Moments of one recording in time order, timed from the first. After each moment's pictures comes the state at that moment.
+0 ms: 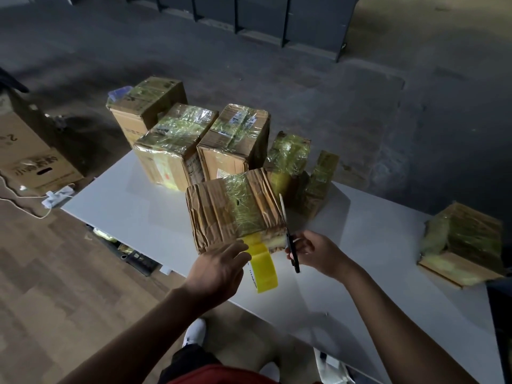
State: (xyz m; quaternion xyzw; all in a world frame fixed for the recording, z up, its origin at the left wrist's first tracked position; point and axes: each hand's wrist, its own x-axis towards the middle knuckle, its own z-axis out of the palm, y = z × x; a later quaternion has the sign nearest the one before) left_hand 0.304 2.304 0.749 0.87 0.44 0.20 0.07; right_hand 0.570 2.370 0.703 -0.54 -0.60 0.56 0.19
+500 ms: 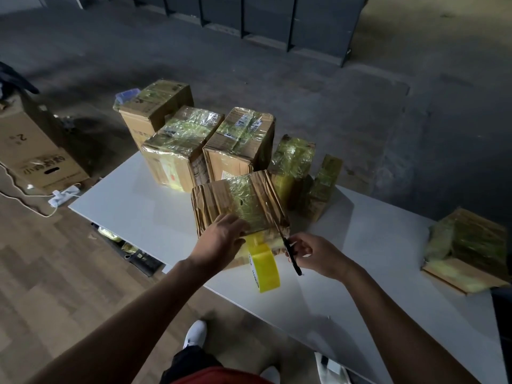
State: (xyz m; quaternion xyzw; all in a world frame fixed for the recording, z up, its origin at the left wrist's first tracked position) left_hand 0.299 2.346 0.760 0.82 0.50 0.24 0.11; right_hand 0.564 2.374 0.707 -0.52 -0.67 0.51 0.14
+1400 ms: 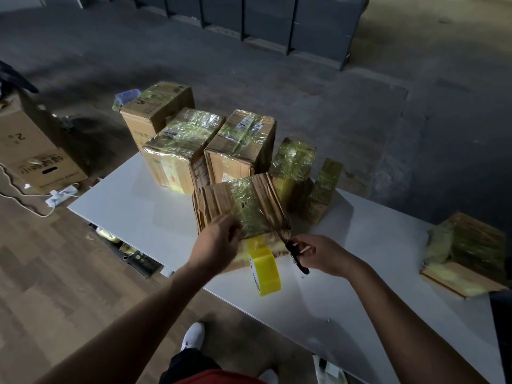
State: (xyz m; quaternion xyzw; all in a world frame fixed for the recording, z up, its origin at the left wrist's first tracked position) left_hand 0.301 2.350 0.753 0.70 0.62 0.28 0.20; right_hand 0.569 2.385 0.716 -0.54 -0.69 0.47 0.08
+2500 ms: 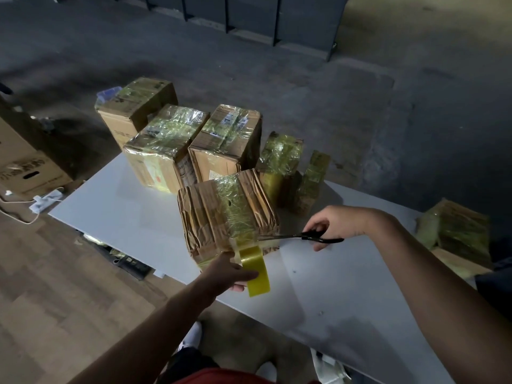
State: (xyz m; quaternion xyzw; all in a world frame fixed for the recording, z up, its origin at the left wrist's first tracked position) left_hand 0.326 2.326 0.718 0.43 0.60 0.19 0.64; right_hand 0.602 2.428 0.795 -0.52 -0.73 0.42 -0.15
